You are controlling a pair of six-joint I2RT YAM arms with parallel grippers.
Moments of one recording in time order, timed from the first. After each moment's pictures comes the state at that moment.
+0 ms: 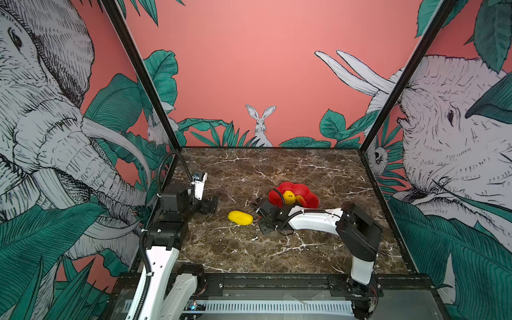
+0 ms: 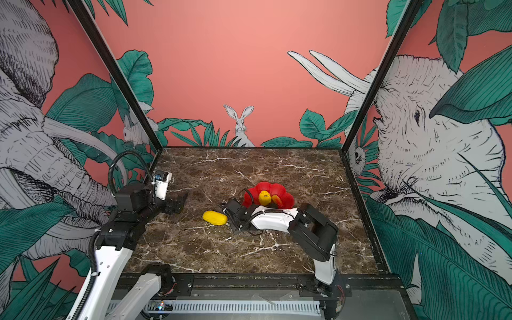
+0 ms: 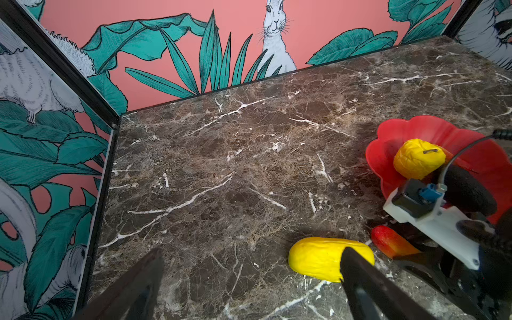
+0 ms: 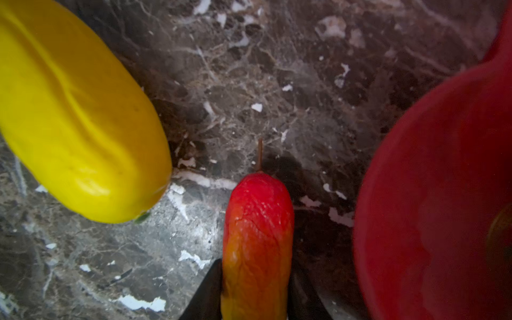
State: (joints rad) left arm -0.09 0.73 0.86 -0.64 0.17 0.18; right arm 1.03 1.87 1.18 -0.44 0.14 0.47
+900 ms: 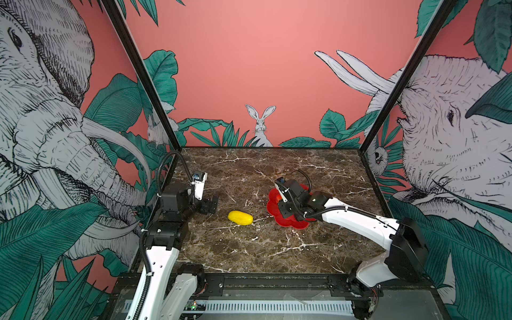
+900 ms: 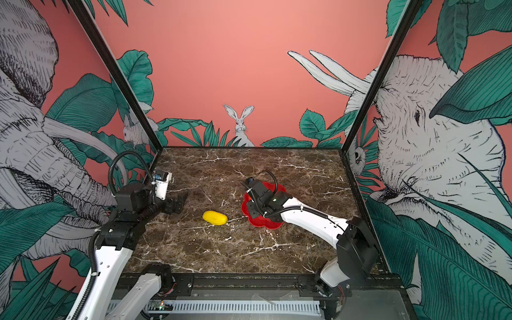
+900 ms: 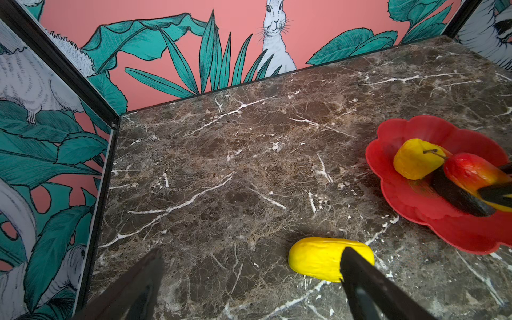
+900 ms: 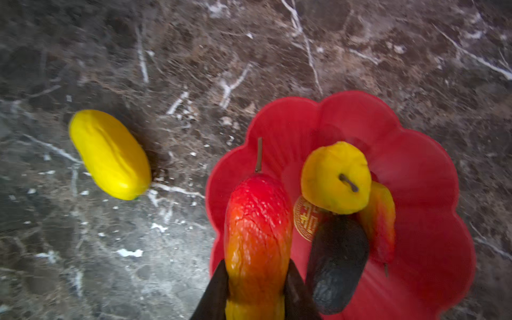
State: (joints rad) left arm -0.09 0.73 0.86 -0.64 0.17 0.18; right arm 0.84 1.51 1.12 -0.59 0.17 0.25
